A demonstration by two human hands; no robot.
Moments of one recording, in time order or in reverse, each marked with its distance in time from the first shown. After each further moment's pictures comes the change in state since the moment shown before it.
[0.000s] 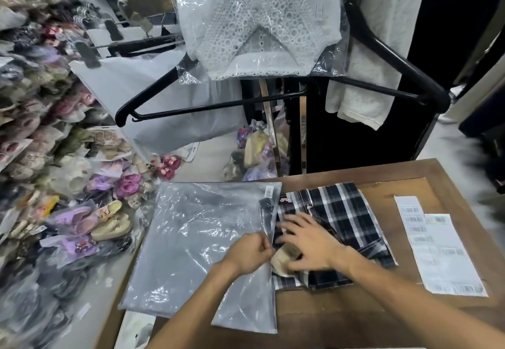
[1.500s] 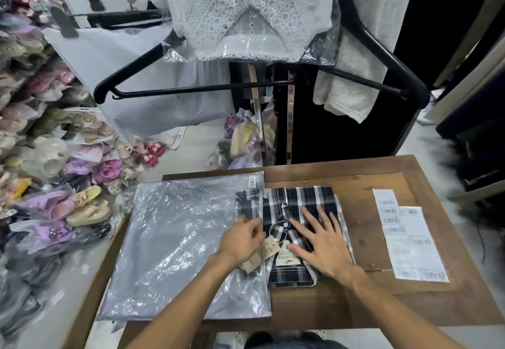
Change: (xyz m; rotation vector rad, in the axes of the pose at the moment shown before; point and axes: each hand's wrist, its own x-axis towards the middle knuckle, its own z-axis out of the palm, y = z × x) left_hand 0.012 0.008 0.037 0.068 0.168 0.058; right_hand -0.072 0.011 0.047 0.026 0.091 0.554
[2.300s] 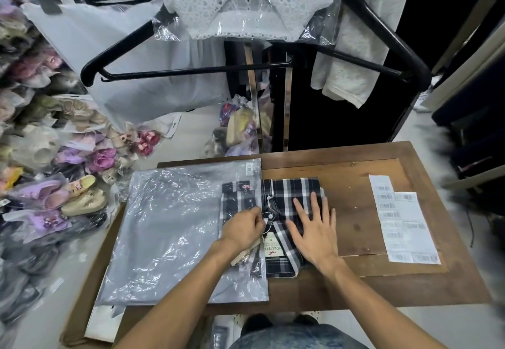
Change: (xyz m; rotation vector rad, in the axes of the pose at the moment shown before) left_hand 0.003 0.006 0.009 0.030 -0.060 -0.006; right_hand -0.004 -0.027 0.006 0.120 0.034 0.292
